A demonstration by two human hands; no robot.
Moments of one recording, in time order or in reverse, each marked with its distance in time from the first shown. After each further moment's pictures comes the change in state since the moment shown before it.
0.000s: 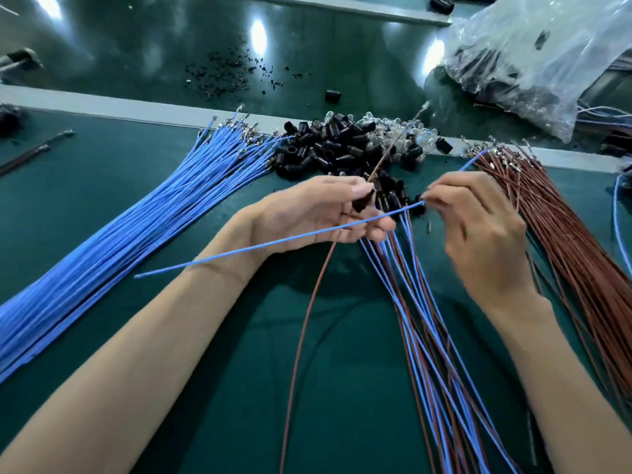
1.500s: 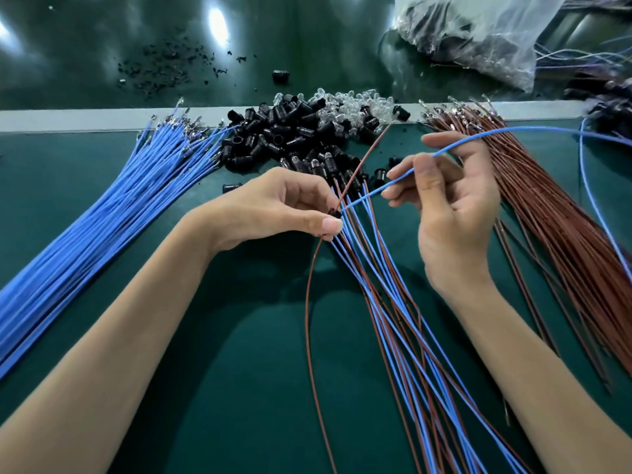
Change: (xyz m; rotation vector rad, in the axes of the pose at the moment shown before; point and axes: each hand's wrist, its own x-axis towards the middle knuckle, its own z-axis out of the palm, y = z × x) left_hand -0.003 0.001 0.007 0.595 0.040 0.025; right_hand -0.002 -0.035 -0.001 0.978 0.319 0.676
